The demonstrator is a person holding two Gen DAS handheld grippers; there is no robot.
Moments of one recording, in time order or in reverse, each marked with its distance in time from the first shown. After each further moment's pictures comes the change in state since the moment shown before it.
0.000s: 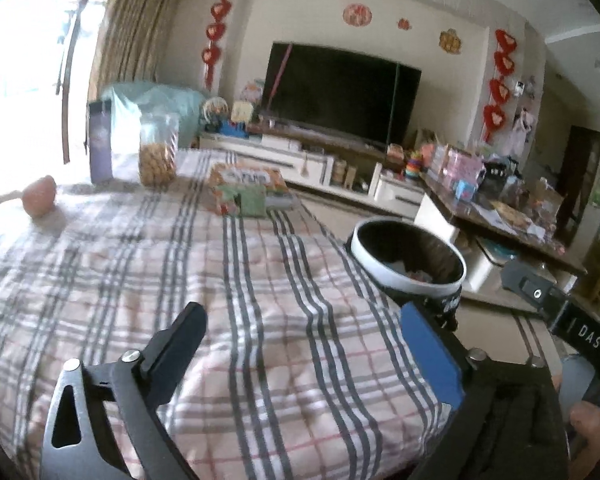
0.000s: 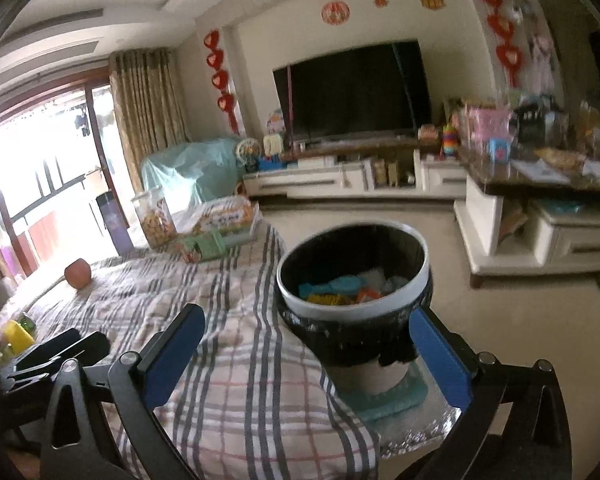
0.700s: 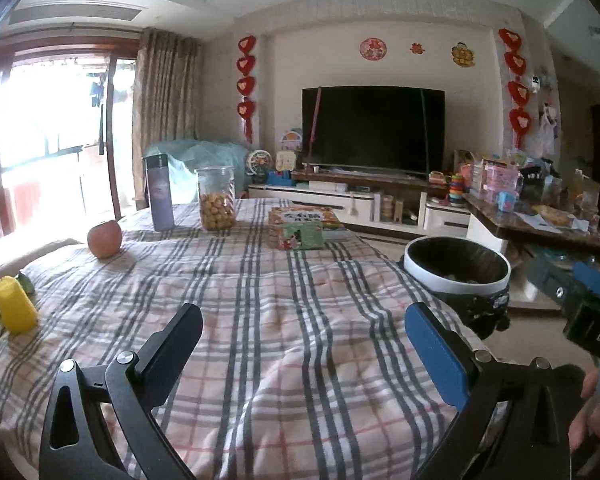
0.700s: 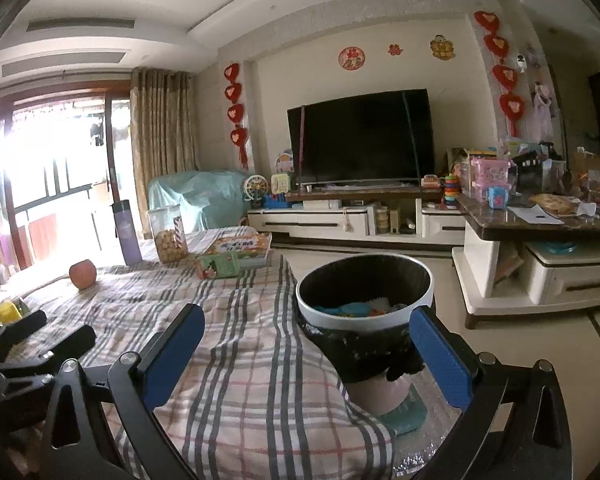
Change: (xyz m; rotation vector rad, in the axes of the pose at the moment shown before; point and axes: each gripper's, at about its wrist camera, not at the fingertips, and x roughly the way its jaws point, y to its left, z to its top) left arm -0.030 -0.007 -0.049 0.100 -0.157 0.201; right arm -0.023 0.032 -0.034 -0.076 -0.145 -0.009
